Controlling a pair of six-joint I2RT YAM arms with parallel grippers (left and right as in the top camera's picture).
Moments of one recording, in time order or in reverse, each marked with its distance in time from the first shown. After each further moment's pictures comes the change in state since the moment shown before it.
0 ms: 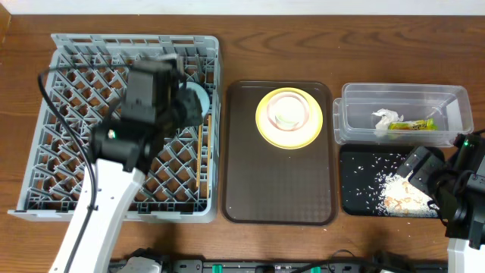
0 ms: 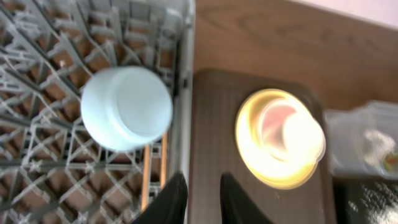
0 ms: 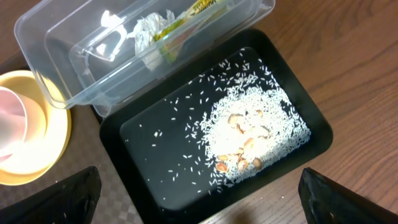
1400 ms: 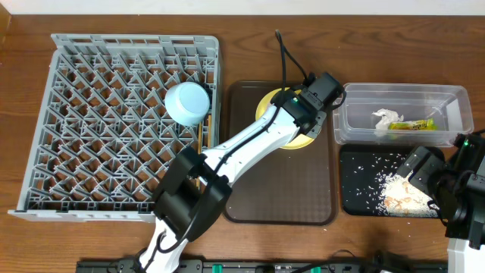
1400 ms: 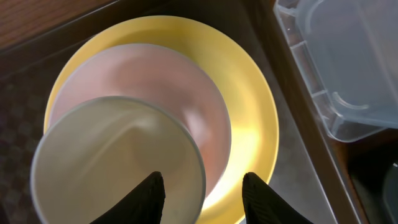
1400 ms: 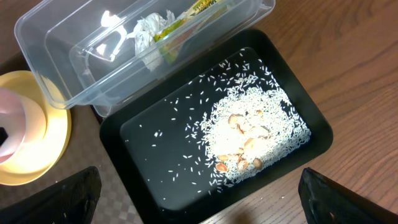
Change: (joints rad) left arm -0.558 0.822 0.398 0.119 -0.237 0.047; right arm 0.000 0.000 0.000 0.000 0.000 0.000
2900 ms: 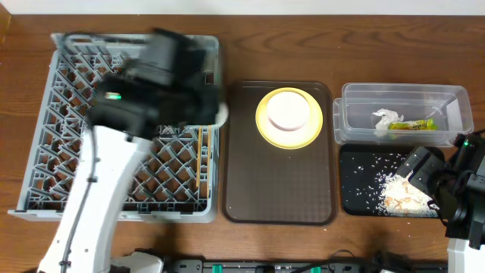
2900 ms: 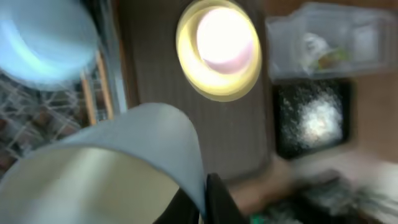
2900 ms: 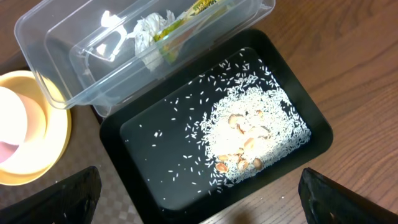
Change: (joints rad) left arm 0.551 -0.637 -0.006 -0.603 0.522 0.066; right arm 0.000 0.000 0.000 0.000 0.000 0.000
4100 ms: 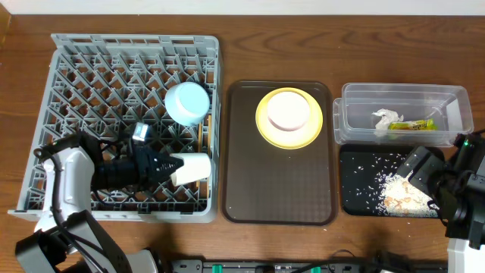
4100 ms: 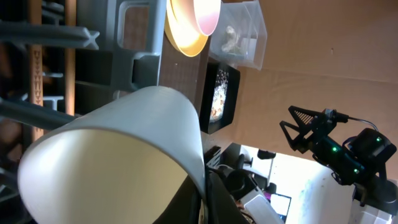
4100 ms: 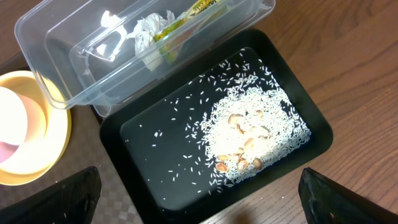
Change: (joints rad) left arm 0.726 0.026 -0.829 -0.029 0.784 0.716; right arm 0.000 0.000 0.000 0.000 0.000 0.000
